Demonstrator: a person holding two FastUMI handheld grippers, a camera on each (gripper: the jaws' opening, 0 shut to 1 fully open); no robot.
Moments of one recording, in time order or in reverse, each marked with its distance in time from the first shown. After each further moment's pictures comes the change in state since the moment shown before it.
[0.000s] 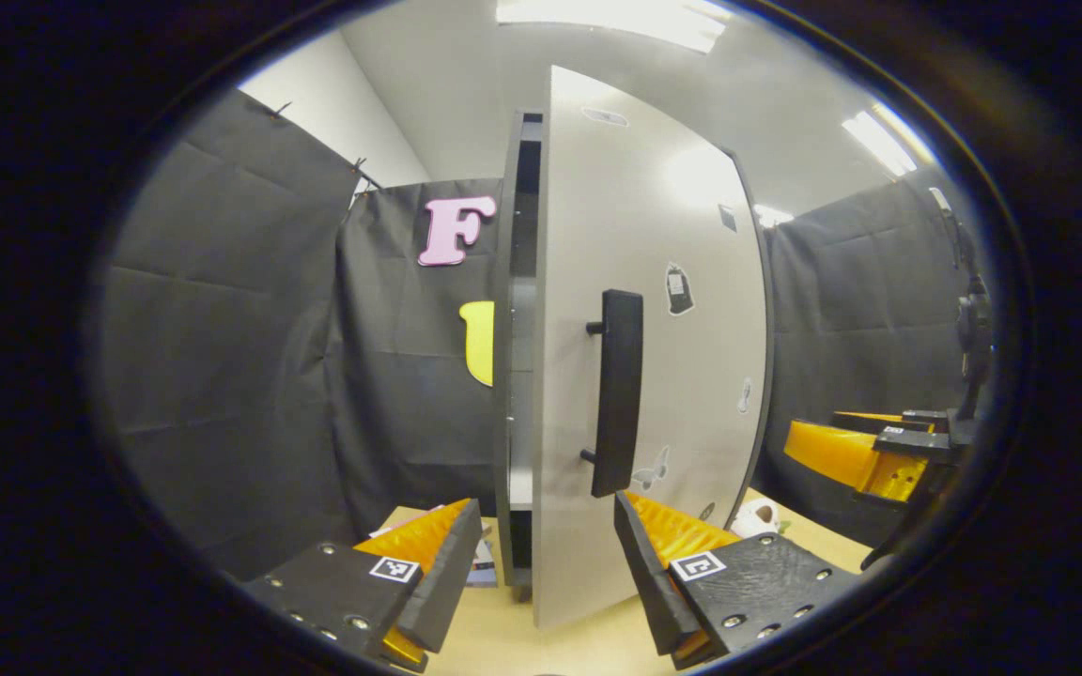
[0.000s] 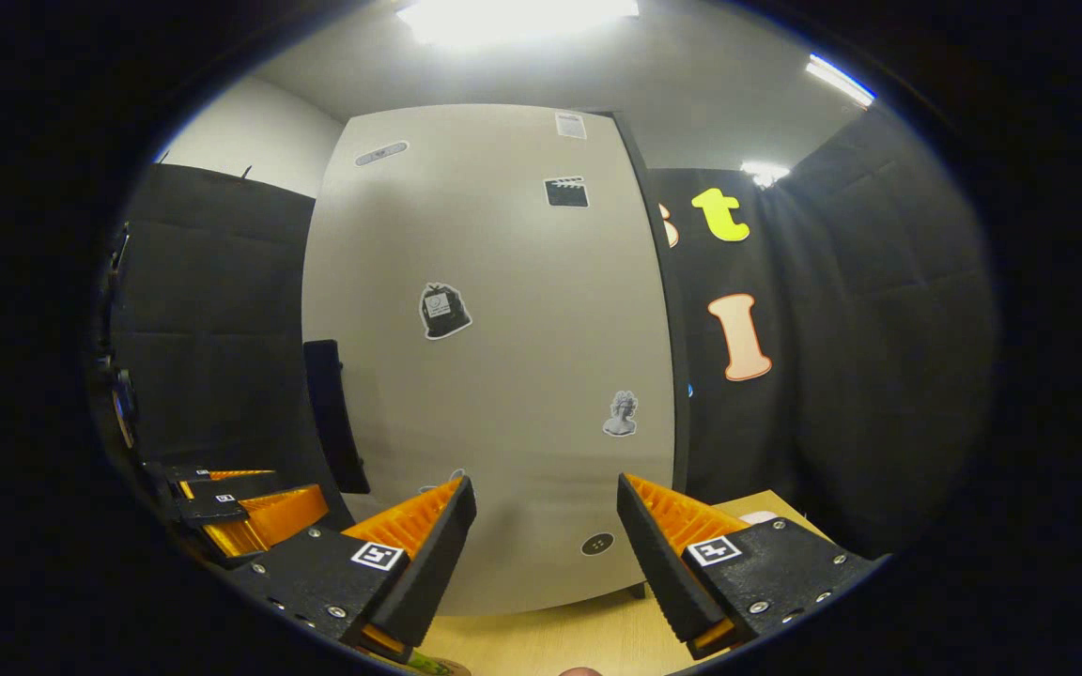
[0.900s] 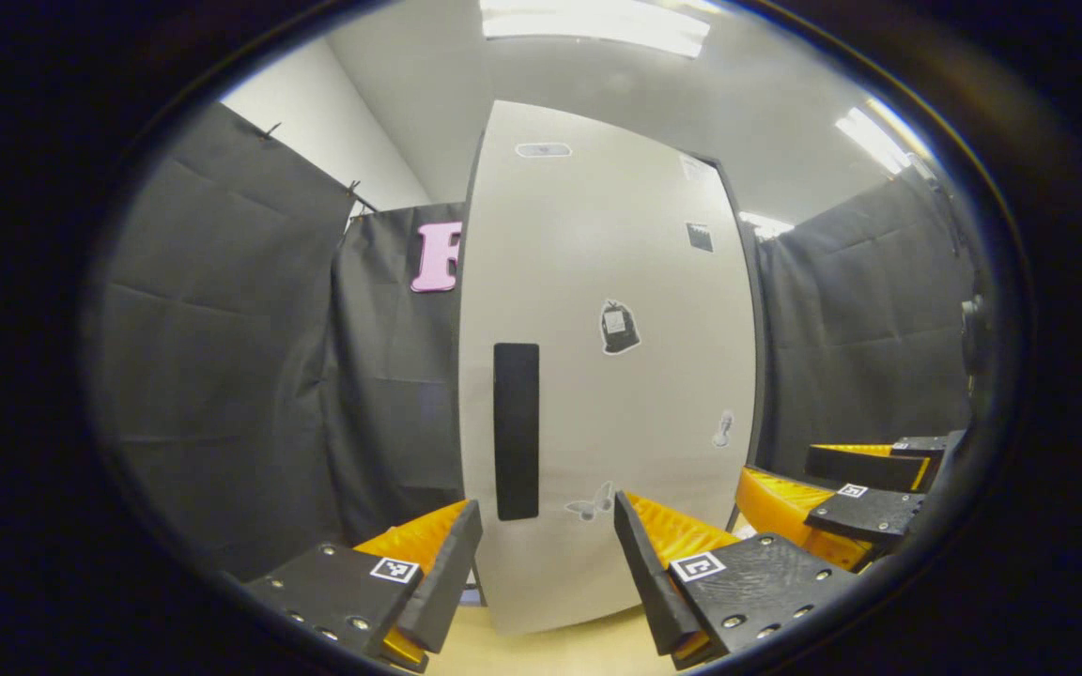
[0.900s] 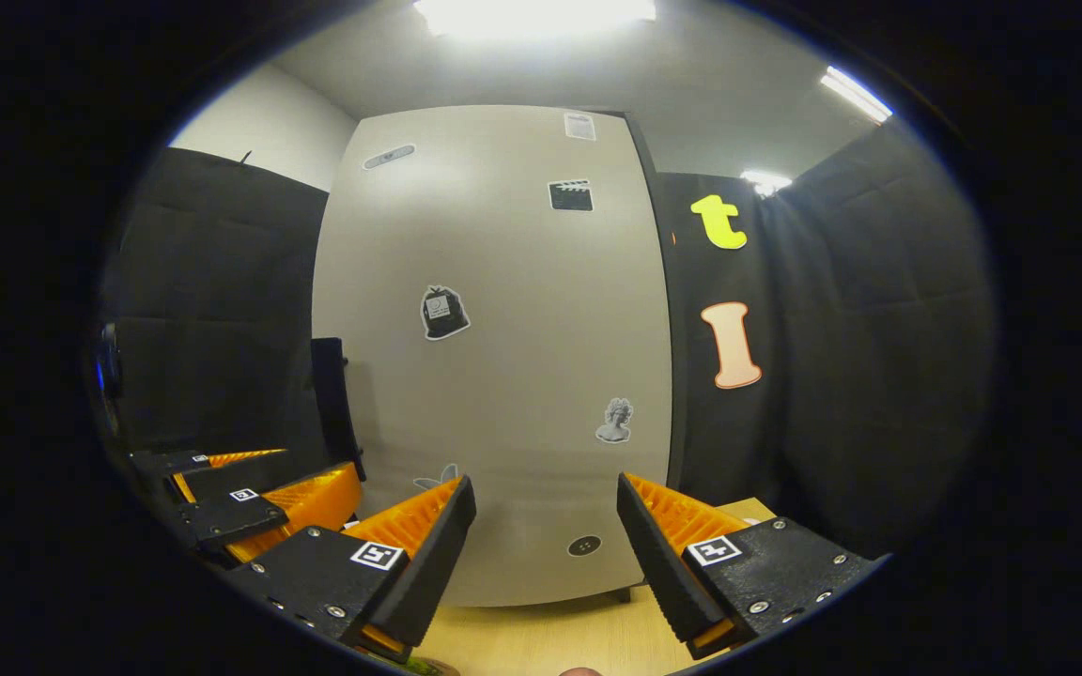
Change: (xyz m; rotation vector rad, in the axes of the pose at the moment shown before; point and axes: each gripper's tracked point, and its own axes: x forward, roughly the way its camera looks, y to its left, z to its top) left arm 0.009 -0.047 0.025 0.007 -0.065 0.037; right arm 0.010 0.009 0.005 -0.052 0.014 -0.034
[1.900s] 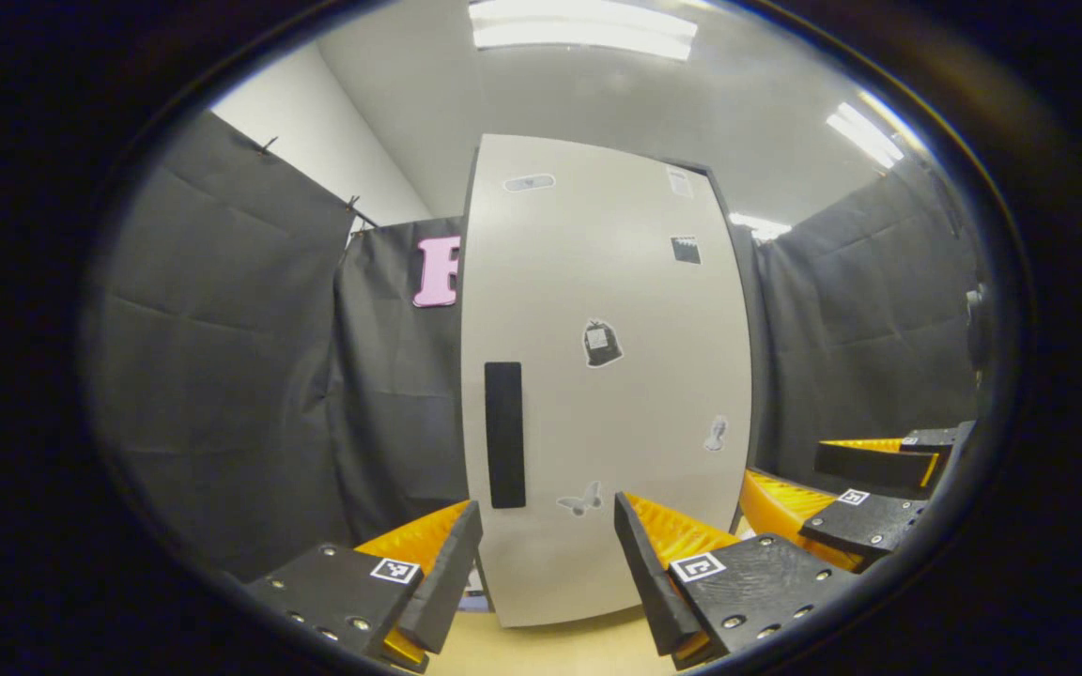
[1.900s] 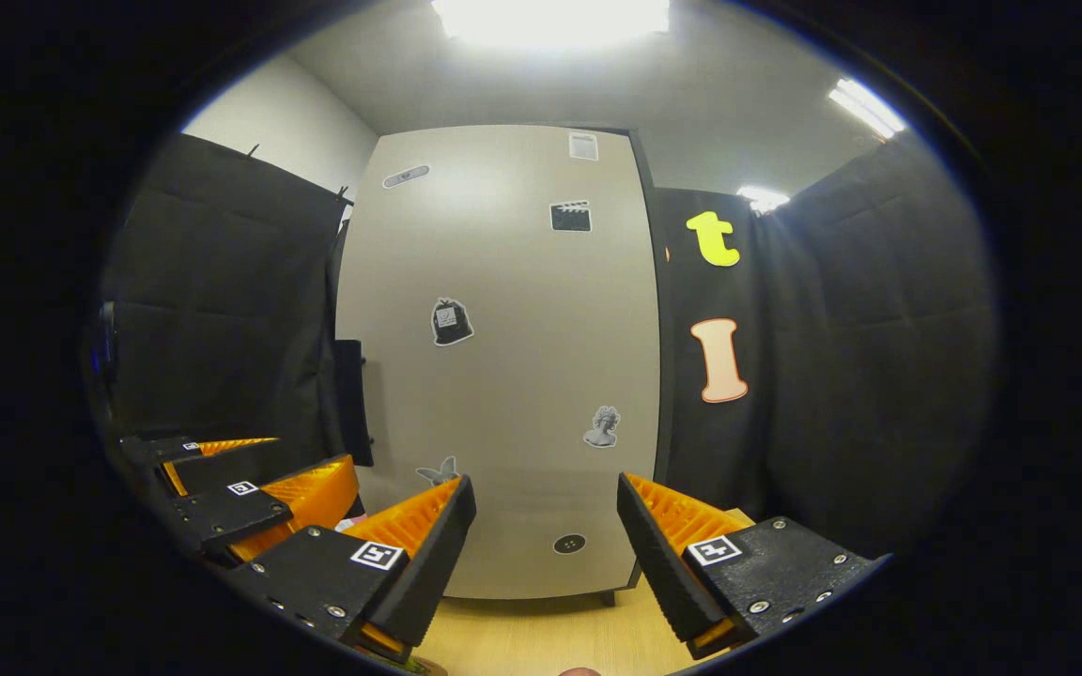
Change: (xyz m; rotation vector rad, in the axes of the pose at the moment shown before) left arm 0.004 -0.007 0.005 0.029 -0.027 -0.008; right arm -0.011 -0.001 0.006 -0.043 -0.034 -0.036
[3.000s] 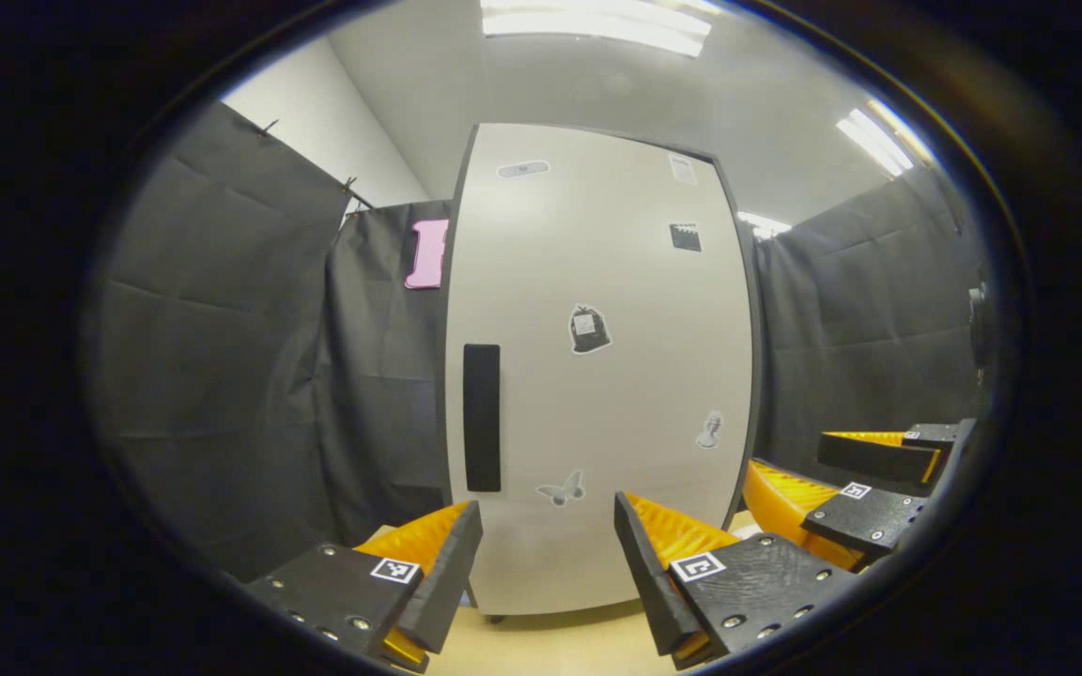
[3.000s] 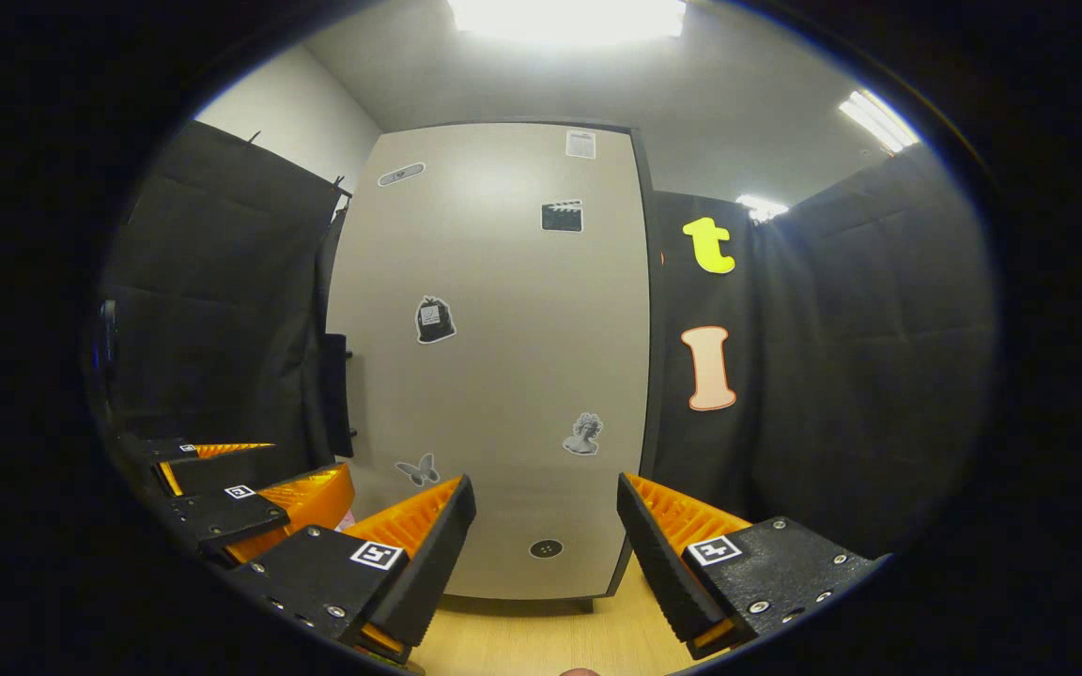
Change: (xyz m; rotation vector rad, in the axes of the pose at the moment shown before) left arm 0.020 -0.009 -0.003 -0.036 0.027 -0.016; right arm 0.012 -0.013 0.002 -0.038 0.005 -0.040
